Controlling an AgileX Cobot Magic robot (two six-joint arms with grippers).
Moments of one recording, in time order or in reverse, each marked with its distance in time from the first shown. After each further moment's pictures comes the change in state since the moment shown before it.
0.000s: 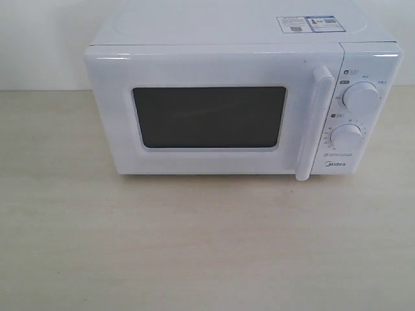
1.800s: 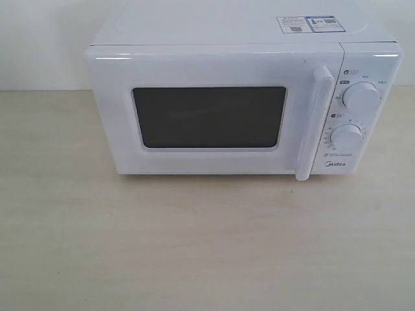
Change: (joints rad) left arm 0.020 -0.124 0.109 0.803 0.100 -0.628; right arm 0.000 0.000 0.000 0.000 -0.010 0.000
